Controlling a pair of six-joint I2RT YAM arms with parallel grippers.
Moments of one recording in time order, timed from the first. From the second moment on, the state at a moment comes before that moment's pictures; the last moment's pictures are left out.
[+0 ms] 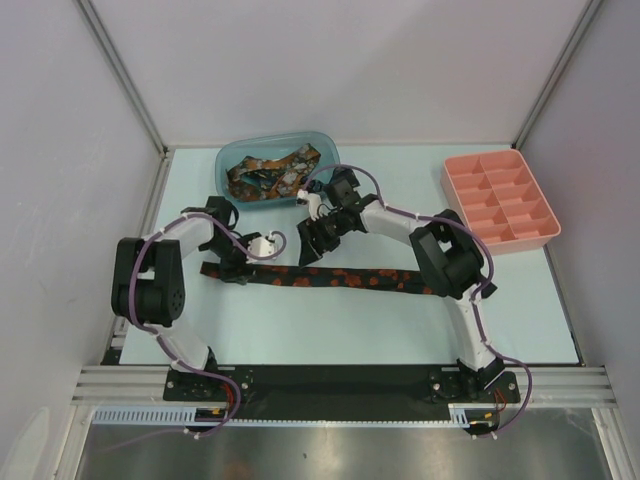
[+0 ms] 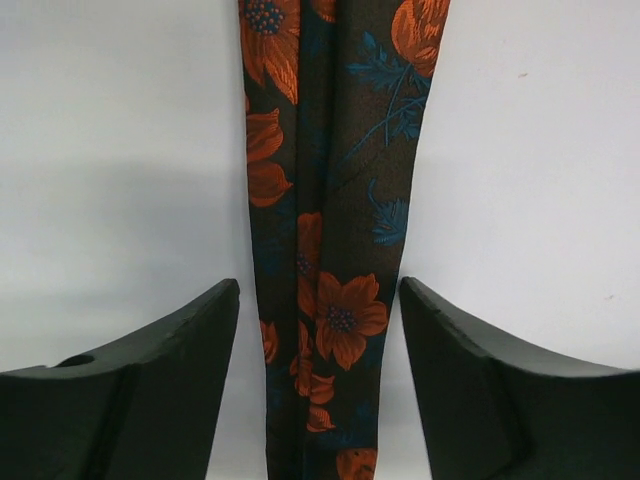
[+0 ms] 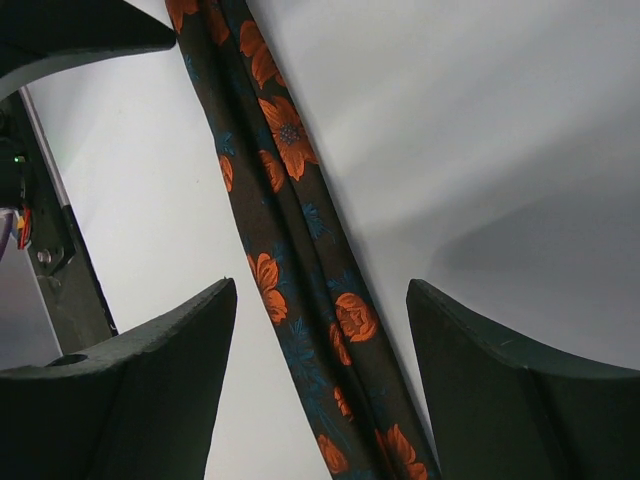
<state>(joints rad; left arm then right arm) -0.07 1.72 1.04 -0.82 0.45 1.50 0.65 2.19 1.62 -0.40 -0.73 0.03</state>
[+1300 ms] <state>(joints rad) 0.27 1.72 1.10 -0.95 0.48 1.62 0.80 2.31 1.76 -0.23 -0.69 0.17</state>
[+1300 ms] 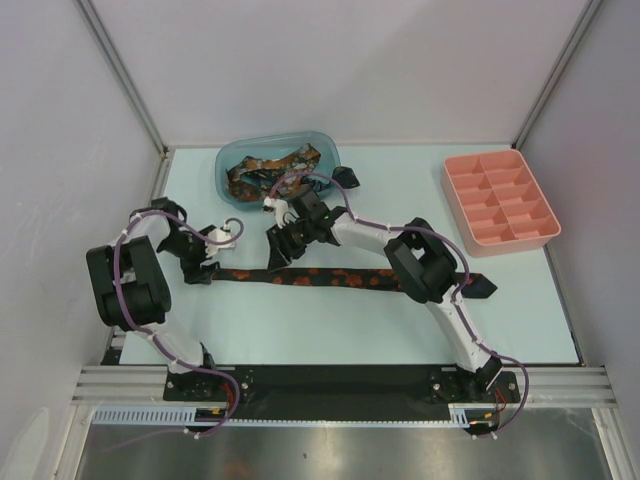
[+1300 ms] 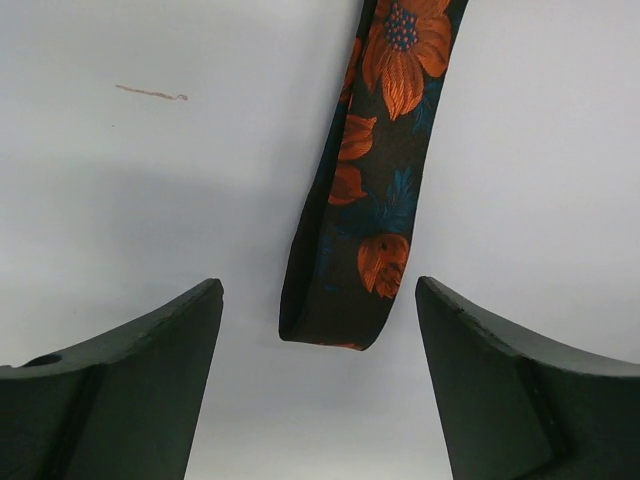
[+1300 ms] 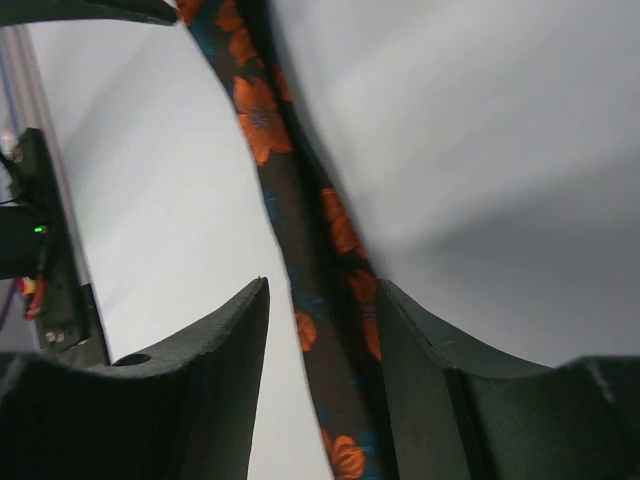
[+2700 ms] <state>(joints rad) 0.18 1.65 1.15 -1.04 0.46 1.59 0.82 2.44 1.95 -0.38 -0.65 0.00</state>
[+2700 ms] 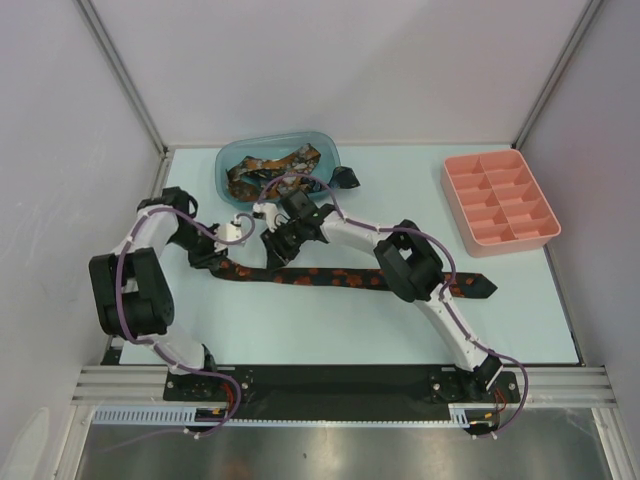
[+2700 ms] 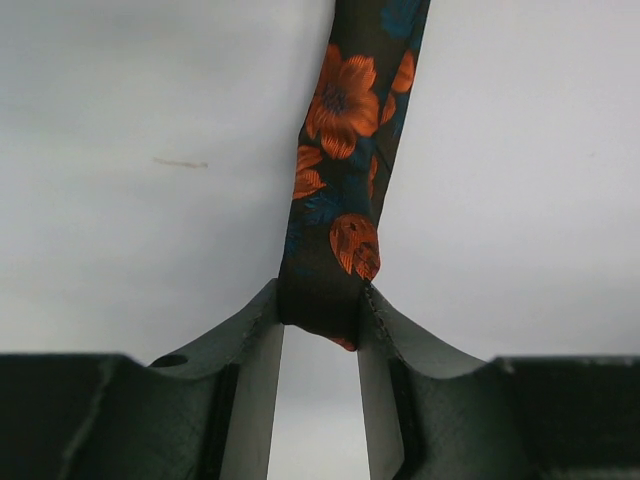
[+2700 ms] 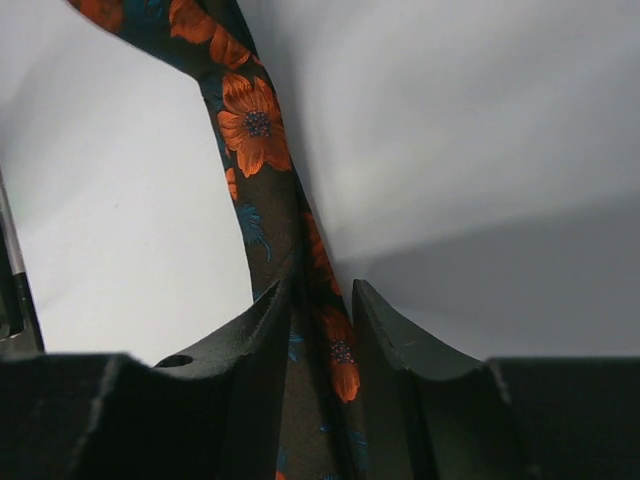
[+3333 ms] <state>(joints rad) -0.05 1.71 1.15 -0.95 0.58 1.40 0.71 2.33 1.66 0.07 -0.90 0.62</state>
